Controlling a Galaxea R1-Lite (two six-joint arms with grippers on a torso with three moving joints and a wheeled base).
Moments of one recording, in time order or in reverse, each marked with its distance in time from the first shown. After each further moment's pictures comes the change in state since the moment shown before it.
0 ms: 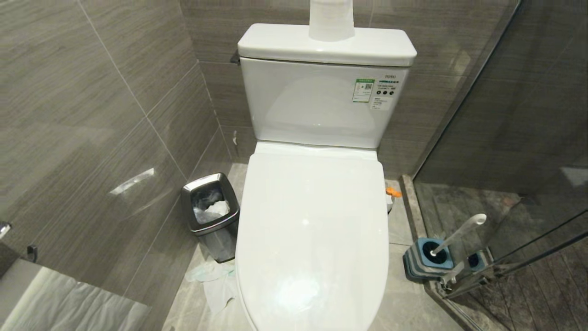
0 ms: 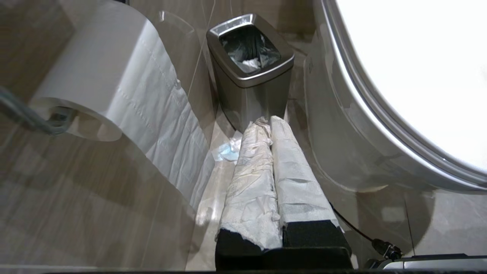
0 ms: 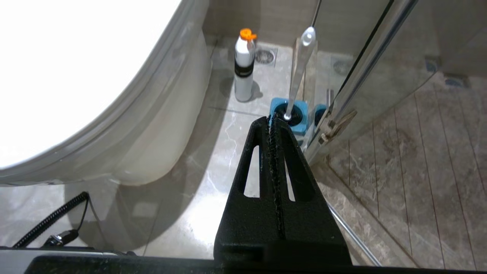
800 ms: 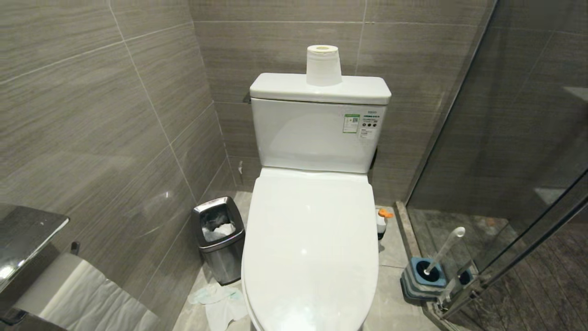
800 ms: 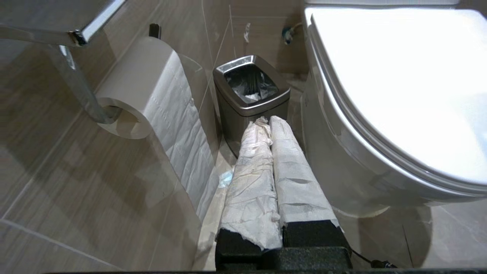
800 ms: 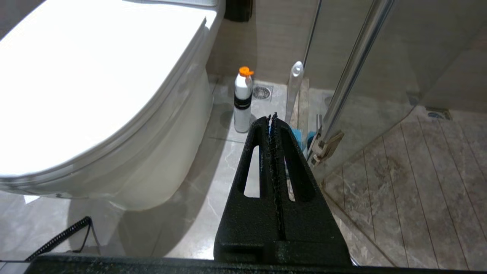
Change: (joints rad) left arm 0.000 0.000 0.000 0.000 -0.002 0.000; right arm 0.000 0.000 0.000 0.000 0.000 0.000
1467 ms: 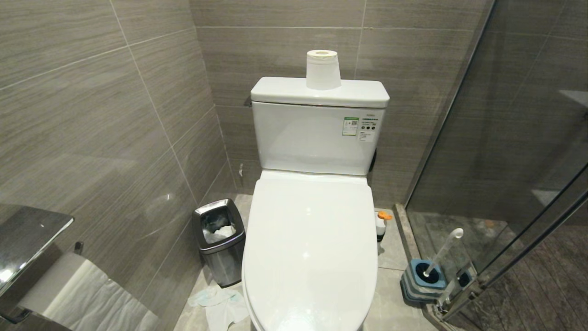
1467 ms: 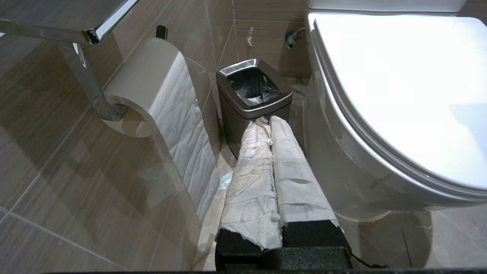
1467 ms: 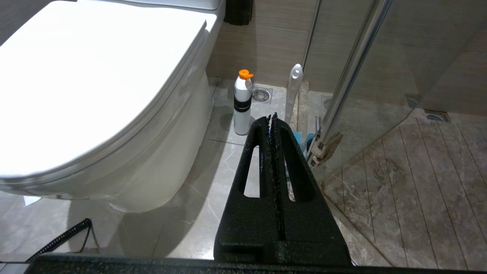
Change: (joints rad) left arm 0.000 0.000 0.001 -0.002 0.013 -0.012; right arm 0.000 0.000 0.000 0.000 0.000 0.000
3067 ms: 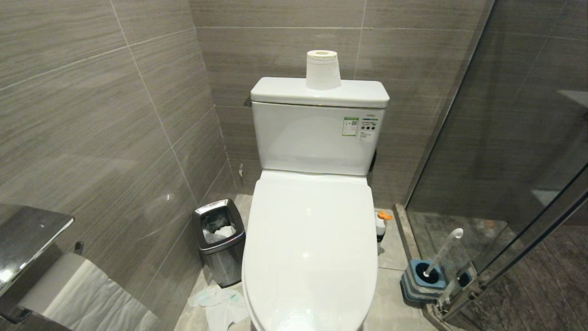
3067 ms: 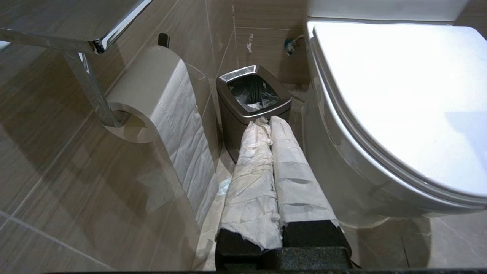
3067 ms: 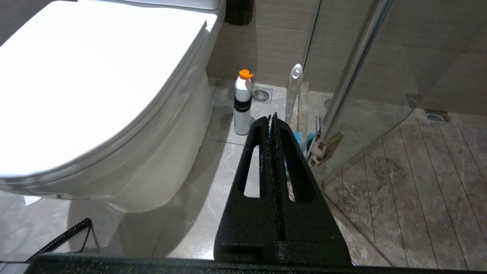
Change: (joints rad) left arm 0.000 0.000 0.005 -0.021 0.000 -0.007; right arm 0.000 0.000 0.000 0.000 0.001 0.000
